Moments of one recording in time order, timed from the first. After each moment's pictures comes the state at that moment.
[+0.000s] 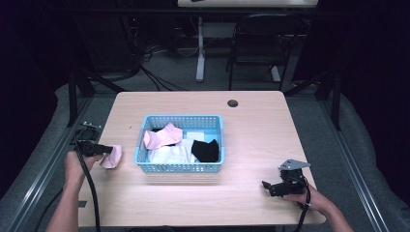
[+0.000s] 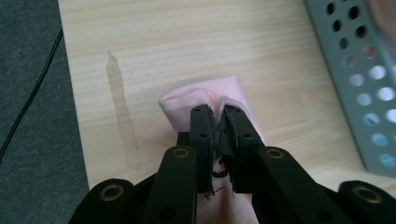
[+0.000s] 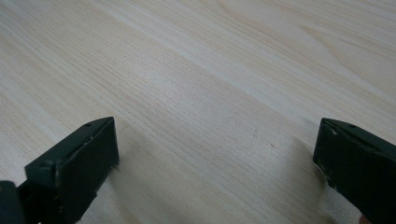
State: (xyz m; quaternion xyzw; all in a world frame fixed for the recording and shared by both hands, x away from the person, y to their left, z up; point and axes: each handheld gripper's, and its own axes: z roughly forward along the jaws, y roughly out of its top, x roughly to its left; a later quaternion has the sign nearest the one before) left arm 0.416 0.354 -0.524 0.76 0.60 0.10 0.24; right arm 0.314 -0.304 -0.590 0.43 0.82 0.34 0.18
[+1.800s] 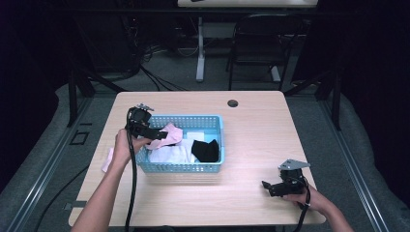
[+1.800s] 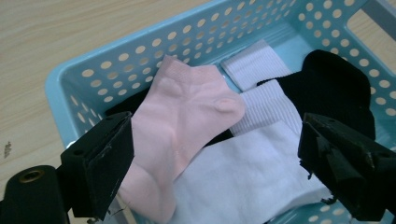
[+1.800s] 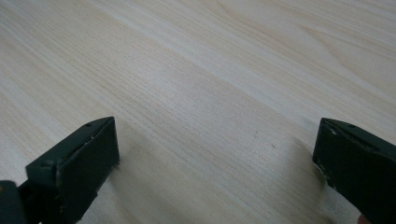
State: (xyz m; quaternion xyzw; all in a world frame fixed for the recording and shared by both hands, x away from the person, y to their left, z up) left arm 0.447 0.190 -0.468 0.83 0.45 0.12 0.31; right arm 0.314 -0.303 -0.590 0.43 0.82 0.34 0.18
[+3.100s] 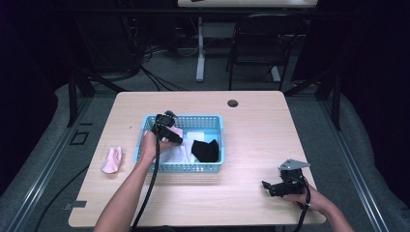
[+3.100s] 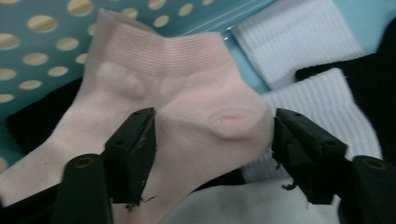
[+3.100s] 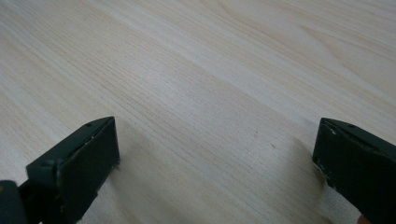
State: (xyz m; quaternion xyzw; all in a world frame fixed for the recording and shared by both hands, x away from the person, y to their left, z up) left arm 0.492 0.134 -0.538 0.85 0.49 0.09 0.20; right arm 0.314 -0.304 -0.590 0.43 0.82 0.34 0.18
